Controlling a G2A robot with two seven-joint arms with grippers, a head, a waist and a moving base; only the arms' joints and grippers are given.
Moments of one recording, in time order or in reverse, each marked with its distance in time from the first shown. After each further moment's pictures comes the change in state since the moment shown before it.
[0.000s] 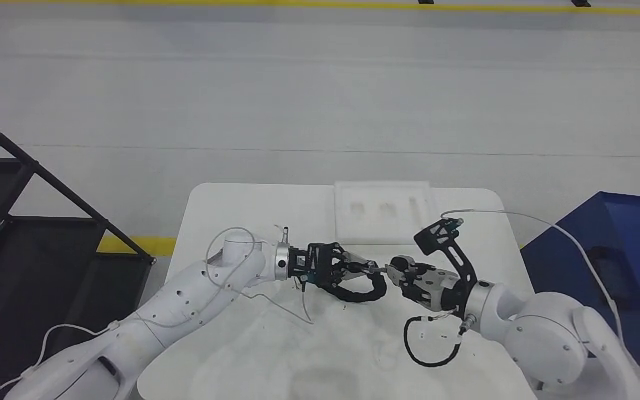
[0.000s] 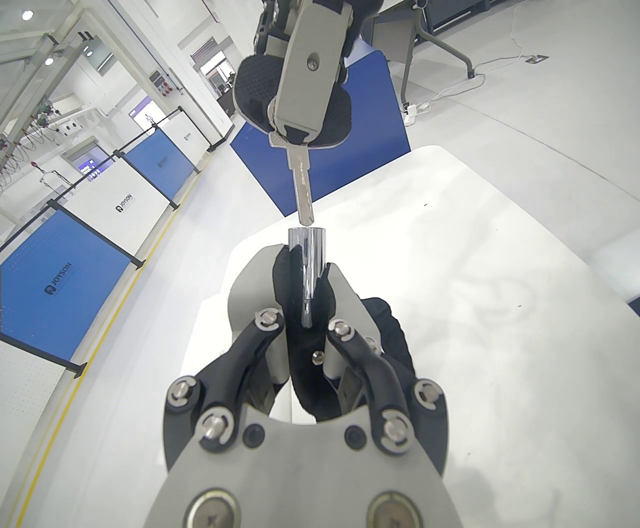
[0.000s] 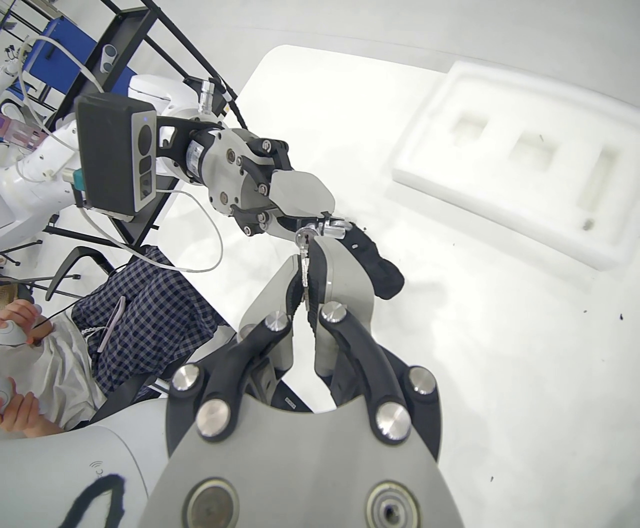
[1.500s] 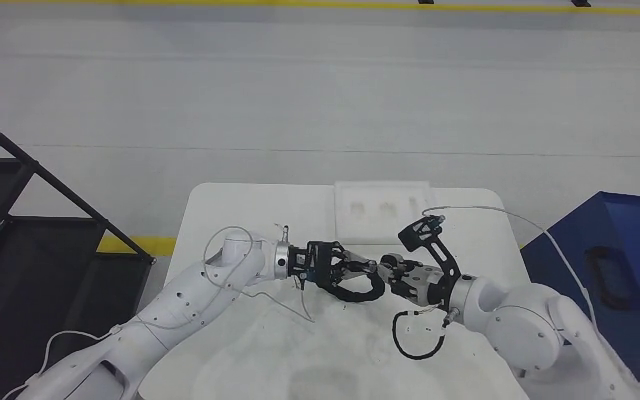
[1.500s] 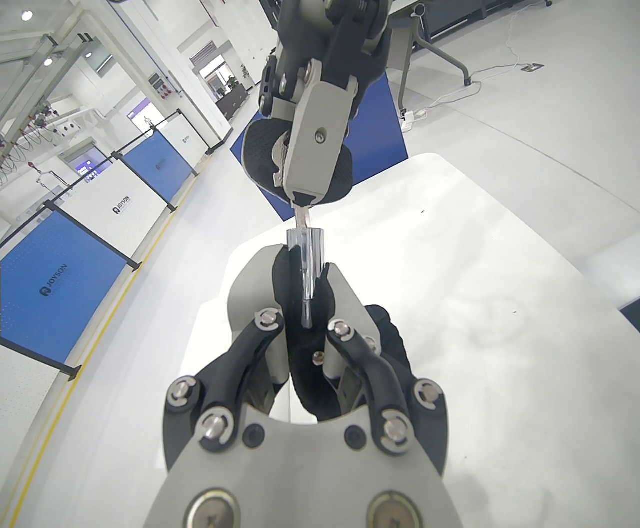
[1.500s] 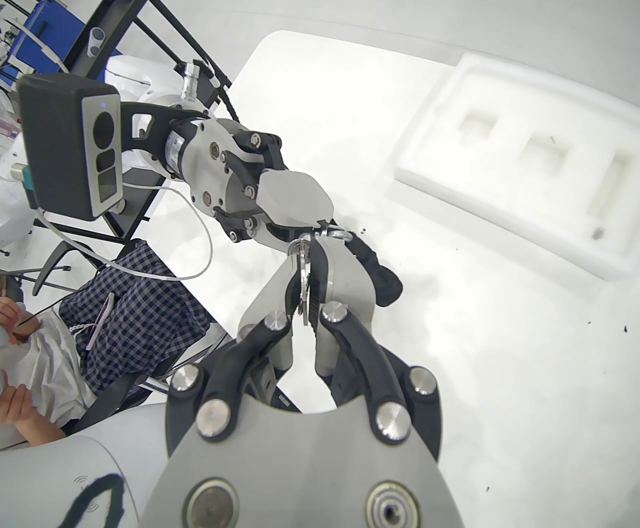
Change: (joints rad) left arm 0.040 -0.025 -0.076 -0.008 0.037 -0.060 0.005; right arm 0.092 -0.021 -0.102 0.064 -0.030 0.011 0.005
